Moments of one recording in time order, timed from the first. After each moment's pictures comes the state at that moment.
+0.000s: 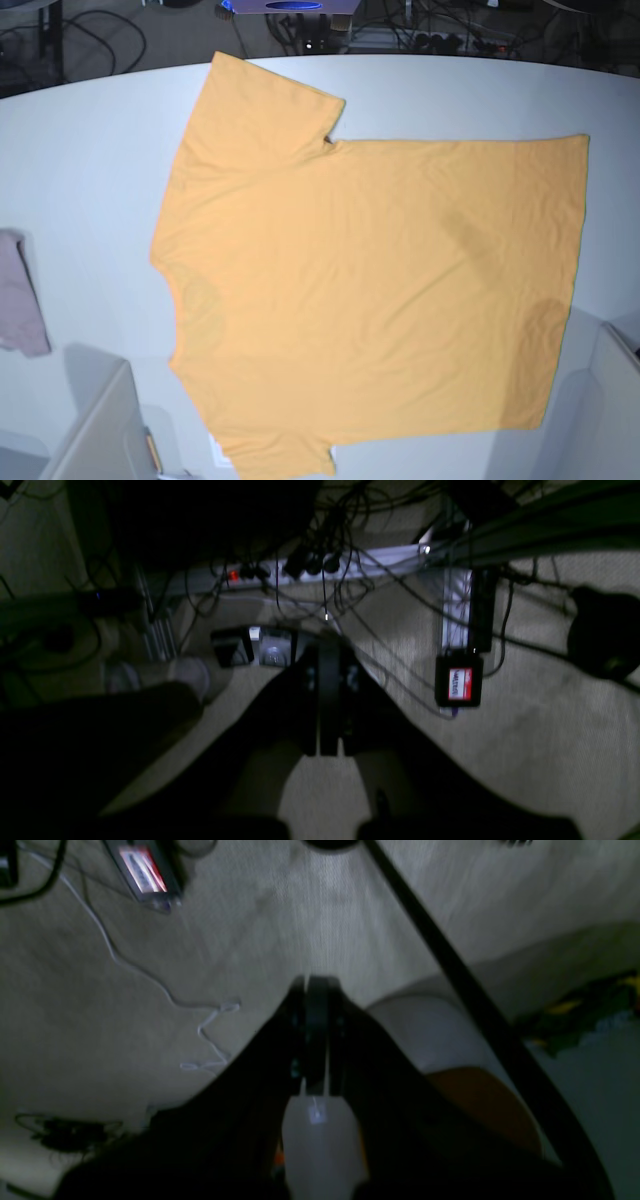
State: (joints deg) left arm 55.2 -7.8 -5.7 73.8 0.6 0.5 -2.5; right arm -44.2 6.2 9.4 70.7 -2.0 0.5 -38.1
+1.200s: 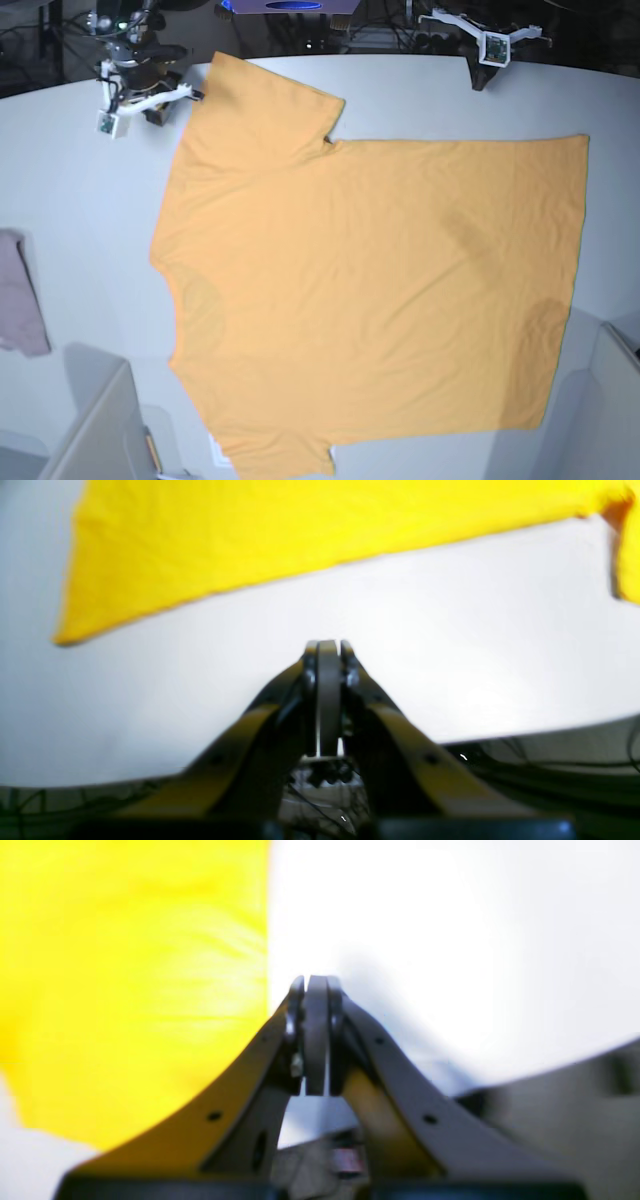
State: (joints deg) left arm 58.3 -7.8 -8.5 109.8 0.6 0.4 -2.2; right arm -37.6 -3.6 18.0 113.8 21.7 0.9 -39.0
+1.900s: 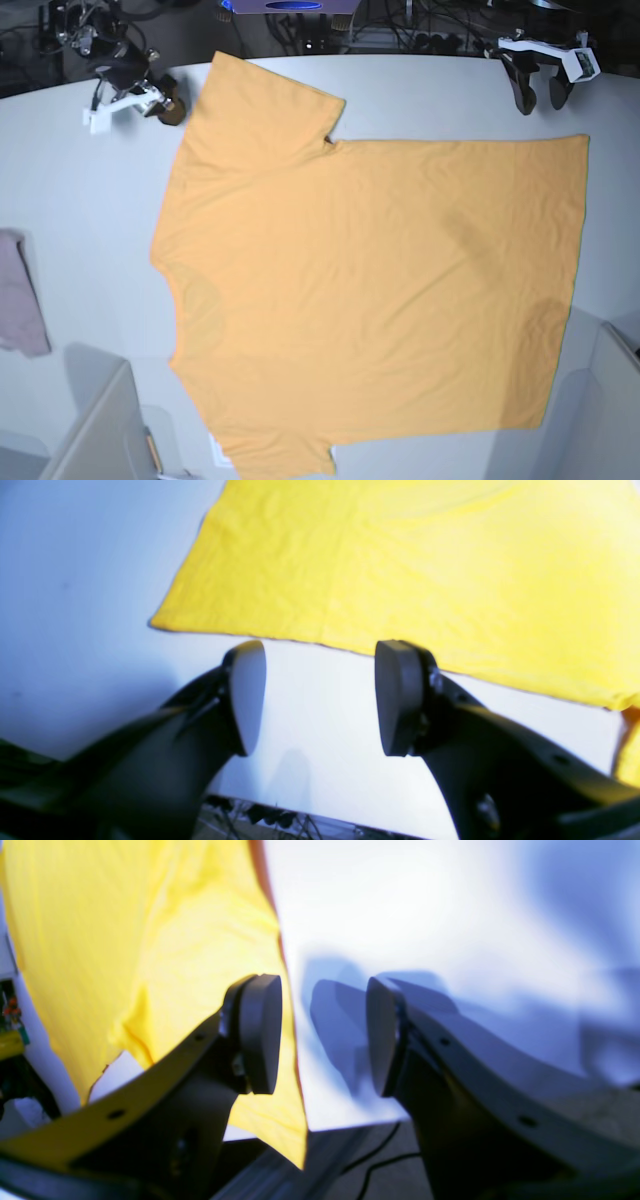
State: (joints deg) left arm 57.4 -10.7 -23.4 109.3 -31.1 -7.4 -2.0; right arm -35.8 10.0 16.6 100.1 57.2 0.6 -43.1
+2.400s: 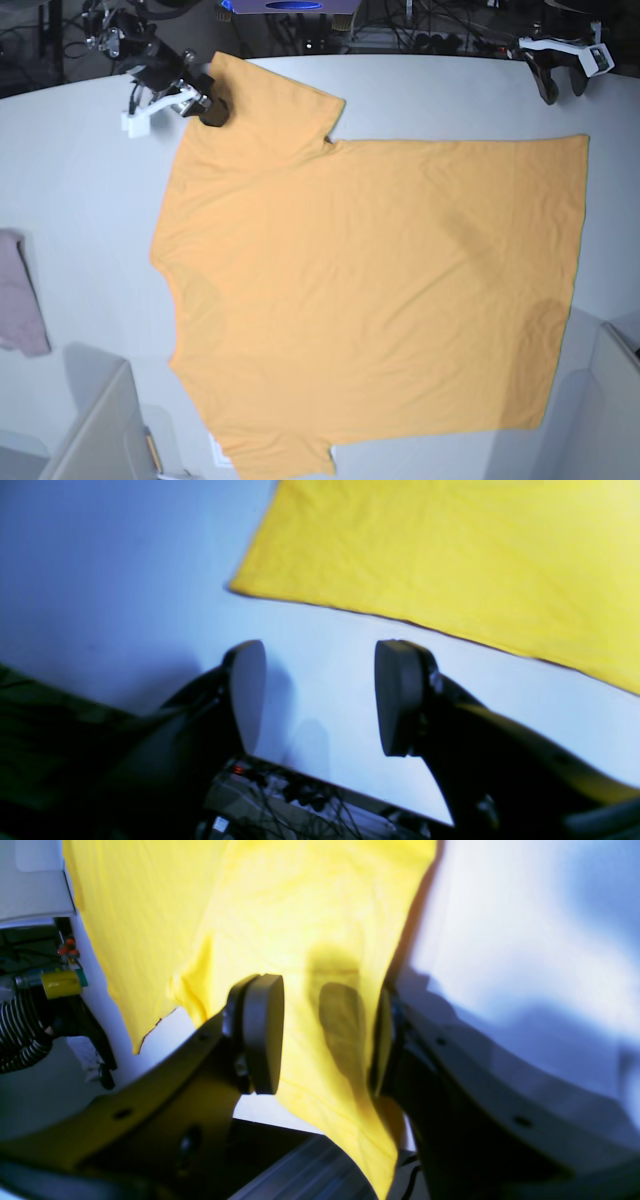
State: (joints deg) left arm 54.3 -10.3 -27.9 101.2 -31.3 -7.2 -1.8; right arm -34.9 9.9 7.8 97.6 59.5 2.7 -40.8
